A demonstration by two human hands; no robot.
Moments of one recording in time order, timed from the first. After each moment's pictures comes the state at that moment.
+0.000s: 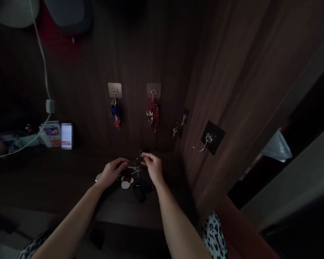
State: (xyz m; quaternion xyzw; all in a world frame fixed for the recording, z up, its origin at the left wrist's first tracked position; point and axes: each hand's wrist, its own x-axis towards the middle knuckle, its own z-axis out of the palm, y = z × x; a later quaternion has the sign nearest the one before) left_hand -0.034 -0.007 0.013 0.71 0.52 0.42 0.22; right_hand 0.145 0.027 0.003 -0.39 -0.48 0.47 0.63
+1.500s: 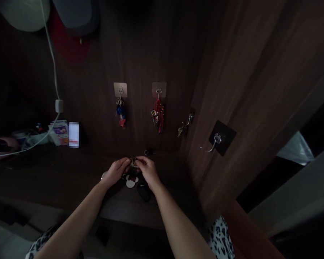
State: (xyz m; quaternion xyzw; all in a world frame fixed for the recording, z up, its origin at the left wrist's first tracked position) left_hand -0.036 -0.007 0.018 0.73 0.49 0.41 0.26; right_hand 0.113 0.009 0.005 -0.36 -0.51 0.56 0.55
